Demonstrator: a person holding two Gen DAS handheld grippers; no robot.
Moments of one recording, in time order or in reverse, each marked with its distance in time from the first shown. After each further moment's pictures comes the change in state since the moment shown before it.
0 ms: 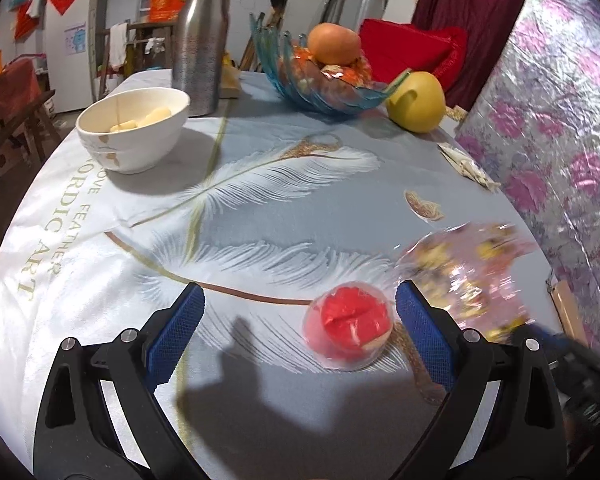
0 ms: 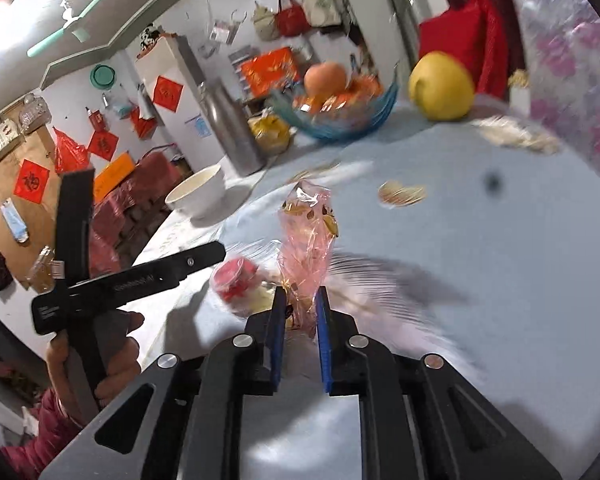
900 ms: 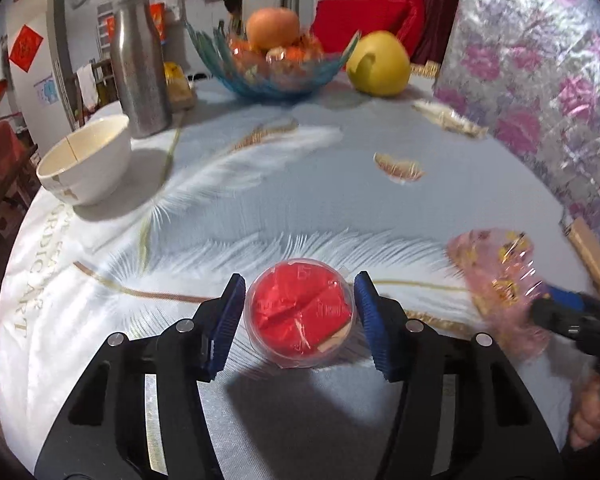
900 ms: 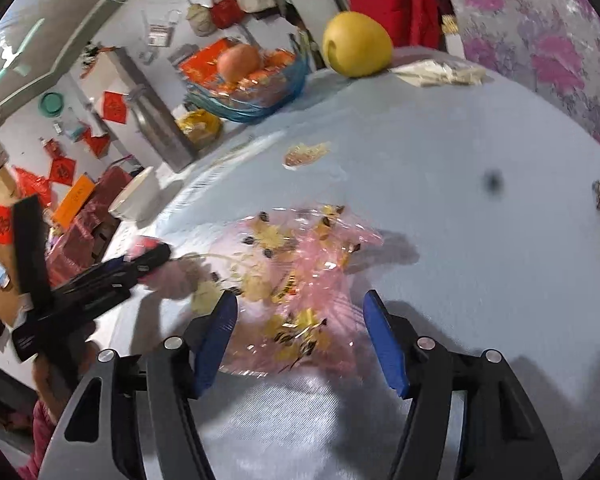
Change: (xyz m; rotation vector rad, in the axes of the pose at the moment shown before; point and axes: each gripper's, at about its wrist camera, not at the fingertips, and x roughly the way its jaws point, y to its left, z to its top) left arm 0.018 -0.041 -0.013 0.197 0.003 0.036; right arm 0.013 -0.064 -0.018 0.196 0.090 -0.099
